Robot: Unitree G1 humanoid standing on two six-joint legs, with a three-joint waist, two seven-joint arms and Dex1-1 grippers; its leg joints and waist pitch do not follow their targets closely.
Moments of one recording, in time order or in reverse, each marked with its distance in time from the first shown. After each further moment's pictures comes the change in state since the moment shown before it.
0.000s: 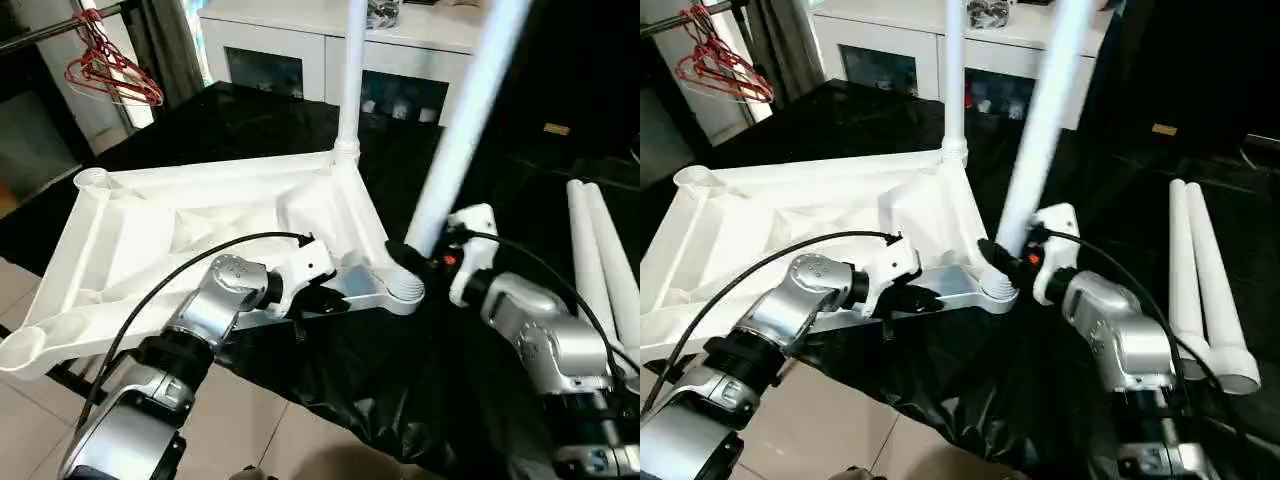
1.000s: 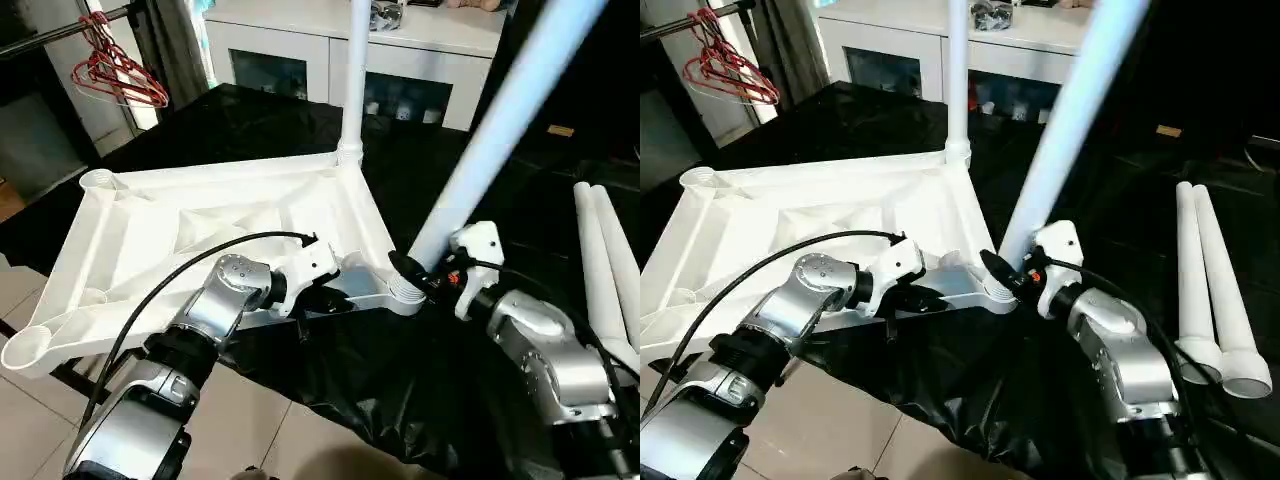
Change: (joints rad) left arm -0.018 -0.008 -0.002 0.041 0.000 -0.021 0.002; right arm 0.066 -0.054 0.112 -0.059 -0.136 -0.171 0.028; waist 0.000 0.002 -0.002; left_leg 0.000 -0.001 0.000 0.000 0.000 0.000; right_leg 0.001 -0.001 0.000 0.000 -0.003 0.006
